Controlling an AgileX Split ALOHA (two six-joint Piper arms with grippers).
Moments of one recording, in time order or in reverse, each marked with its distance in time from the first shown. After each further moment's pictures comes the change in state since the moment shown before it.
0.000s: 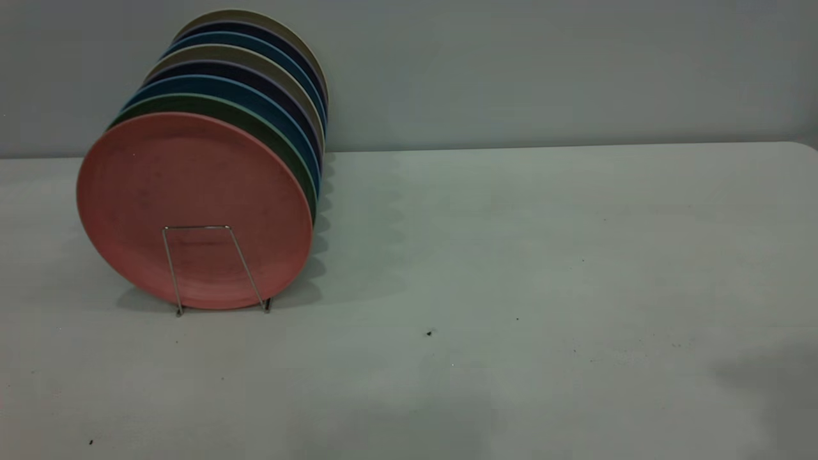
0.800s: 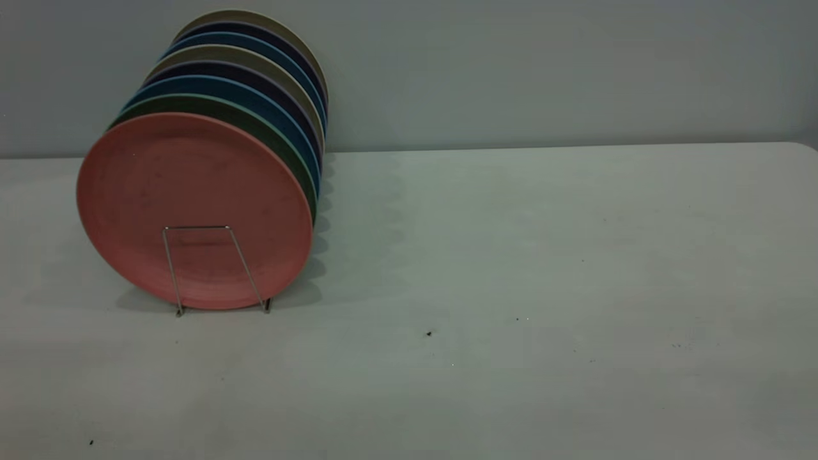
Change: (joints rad) left arm 0.000 -0.607 0.408 0.000 0.078 -0.026; right arm 0.000 -0.879 0.768 0.029 -0.097 -0.052
